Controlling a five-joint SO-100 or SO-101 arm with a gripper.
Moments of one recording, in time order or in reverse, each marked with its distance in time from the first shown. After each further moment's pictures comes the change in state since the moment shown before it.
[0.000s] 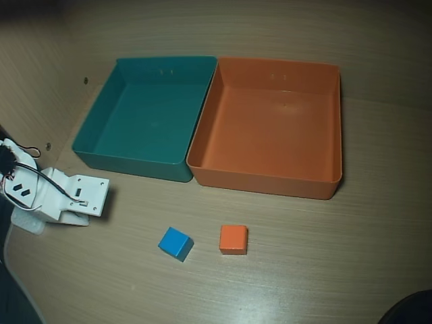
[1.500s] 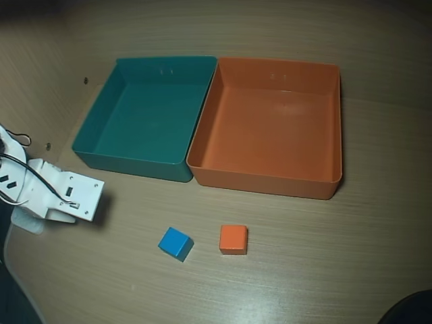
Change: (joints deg) arm 4.0 -35.8 -29.4 1.2 -0.1
